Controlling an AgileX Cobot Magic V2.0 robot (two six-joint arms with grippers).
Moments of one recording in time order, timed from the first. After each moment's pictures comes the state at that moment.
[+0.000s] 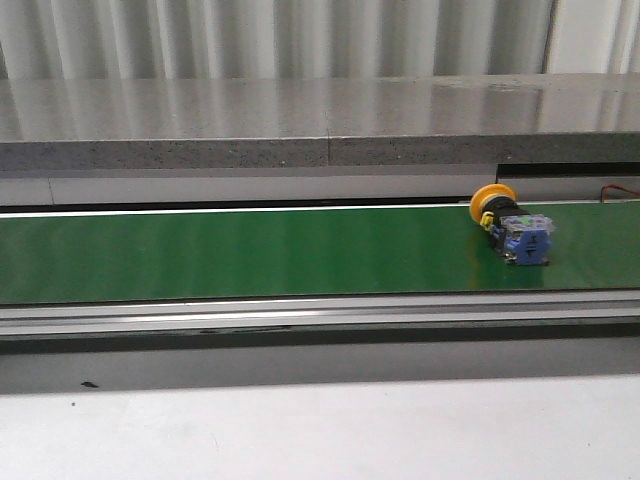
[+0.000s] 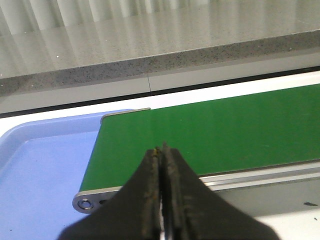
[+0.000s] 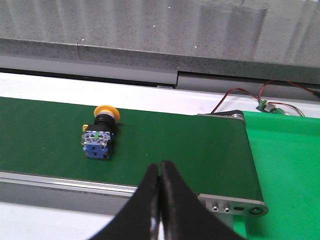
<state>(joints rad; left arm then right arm) -0.03 0.00 0.00 0.10 0.23 0.03 0.05 0.24 -0.31 0.17 0.38 -0.14</state>
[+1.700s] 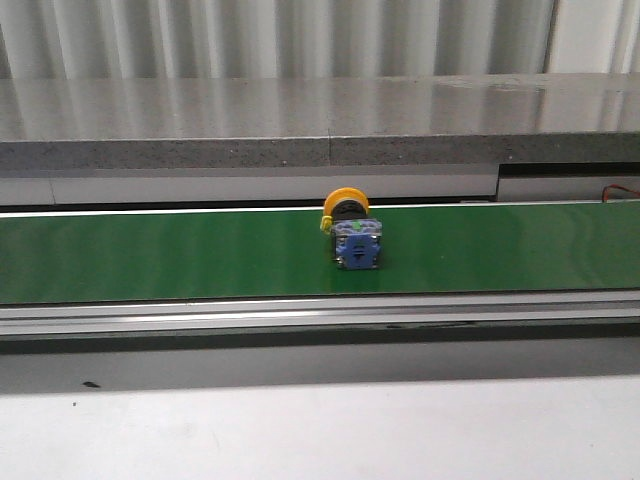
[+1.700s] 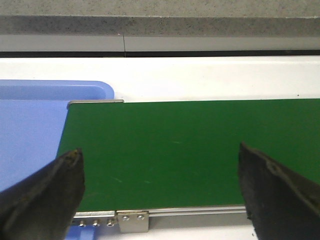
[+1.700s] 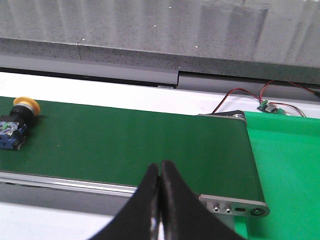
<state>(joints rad) -0.03 0.67 -0.53 -0.09 0.45 0.03 0.05 0.24 -0.31 0.17 0.38 -0.14</state>
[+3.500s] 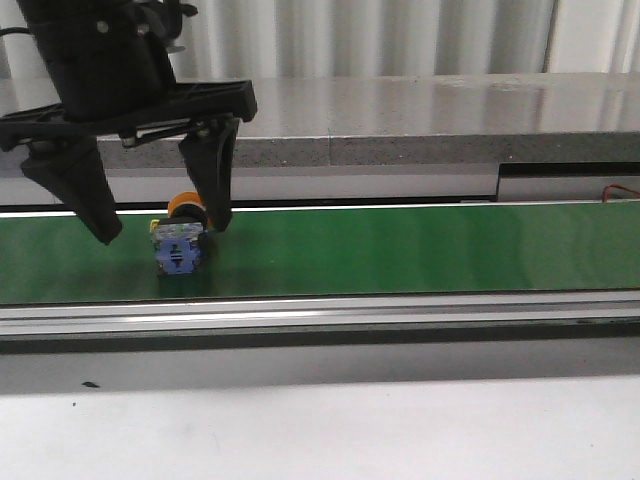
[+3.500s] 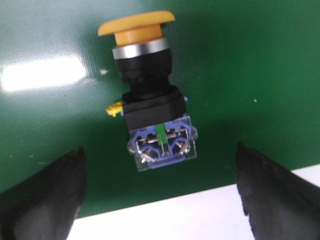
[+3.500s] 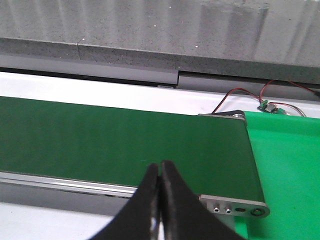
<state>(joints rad) -0.54 1.76 -1.35 -0.02 1.02 -0.41 0.05 0.24 -0.31 0.17 0.38 -0.14</state>
